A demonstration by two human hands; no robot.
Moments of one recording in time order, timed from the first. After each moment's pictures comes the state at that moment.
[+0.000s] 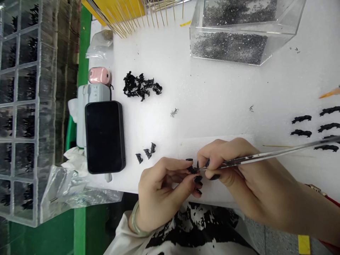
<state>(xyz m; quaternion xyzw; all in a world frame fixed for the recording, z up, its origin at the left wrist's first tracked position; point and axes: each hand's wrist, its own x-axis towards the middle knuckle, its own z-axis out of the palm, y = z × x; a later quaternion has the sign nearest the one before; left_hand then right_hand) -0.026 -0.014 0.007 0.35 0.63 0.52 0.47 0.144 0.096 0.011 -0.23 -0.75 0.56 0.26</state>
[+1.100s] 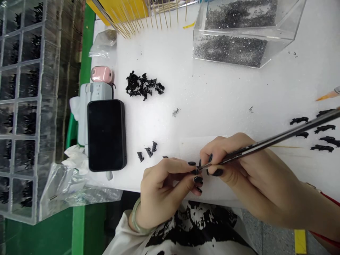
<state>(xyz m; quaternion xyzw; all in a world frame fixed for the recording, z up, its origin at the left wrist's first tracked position) -0.033 -0.019 0.000 0.37 0.56 0.54 0.51 0.145 0.099 0.014 -0.22 -0.71 0.62 0.26</state>
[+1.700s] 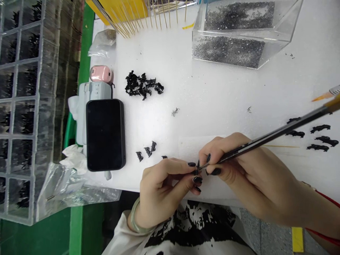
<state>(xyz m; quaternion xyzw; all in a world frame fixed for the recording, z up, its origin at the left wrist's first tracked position) -0.034 -0.021 -0.006 0.40 0.53 0.55 0.51 0.146 0.096 0.014 -0.23 -0.71 0.61 0.25</state>
